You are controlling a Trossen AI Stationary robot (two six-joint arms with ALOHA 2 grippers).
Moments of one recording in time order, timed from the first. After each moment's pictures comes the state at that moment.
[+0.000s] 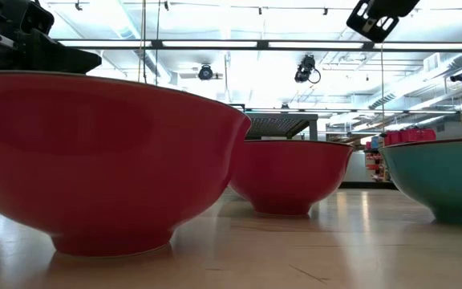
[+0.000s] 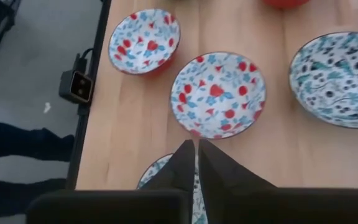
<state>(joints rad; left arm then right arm) -0.04 0.01 0.01 0.06 -0.02 0.09 0.40 1.29 1.06 -0.62 -0.01 0.40</state>
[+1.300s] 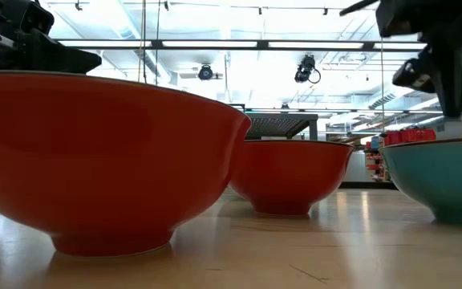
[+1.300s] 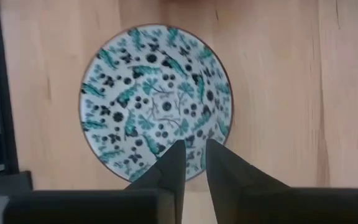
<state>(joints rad) -0.04 0.01 0.01 0.06 -0.02 0.09 0.48 1.35 0.90 -0.75 -0.02 0.59</state>
